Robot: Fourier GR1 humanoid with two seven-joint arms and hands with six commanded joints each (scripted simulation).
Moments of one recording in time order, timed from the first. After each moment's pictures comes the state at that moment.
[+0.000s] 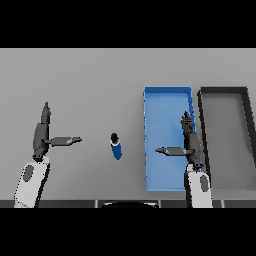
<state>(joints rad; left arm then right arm) -0.11 0.43 -0.16 -1.48 0.24 0.26 0.01 0.00 0.00 0.00 -1.57 0.00 0.00 0.00</state>
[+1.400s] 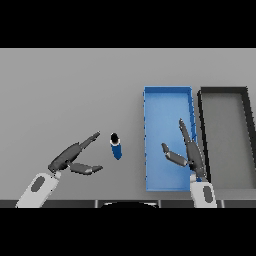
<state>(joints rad) -0.04 0.57 -0.47 -1.68 0.17 -0.22 -0.06 0.13 -0.12 0.13 -1.73 0.18 0.05 -0.06</state>
